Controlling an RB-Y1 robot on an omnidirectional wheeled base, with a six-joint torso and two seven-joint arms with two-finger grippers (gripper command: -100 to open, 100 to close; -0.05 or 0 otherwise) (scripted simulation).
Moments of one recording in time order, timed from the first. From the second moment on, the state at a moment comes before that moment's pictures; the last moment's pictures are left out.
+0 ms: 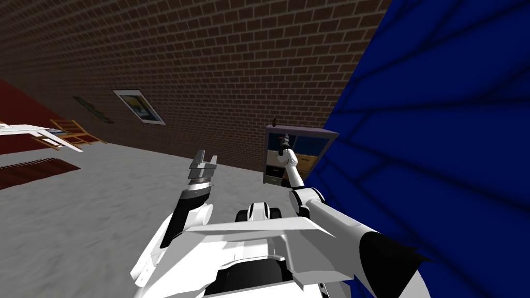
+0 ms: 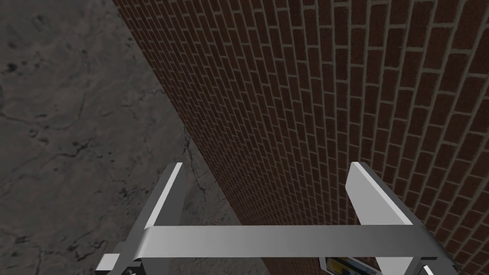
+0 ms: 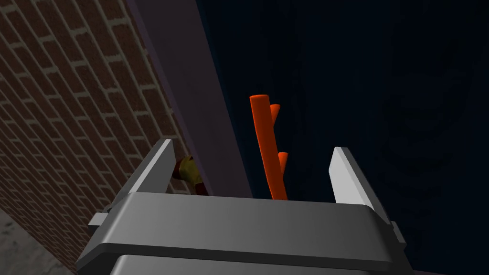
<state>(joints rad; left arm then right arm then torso) 0.48 0.05 0.03 -2.26 -0.10 -0.44 0.14 -0.65 -0.13 -0.10 -1.35 0.99 0.38 1.91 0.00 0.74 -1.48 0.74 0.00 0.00</state>
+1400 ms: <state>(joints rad) 0.48 0.05 0.03 -2.26 -0.10 -0.44 0.14 -0.65 -0.14 -0.04 -1.34 0.97 0.37 1.98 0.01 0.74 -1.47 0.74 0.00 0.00</state>
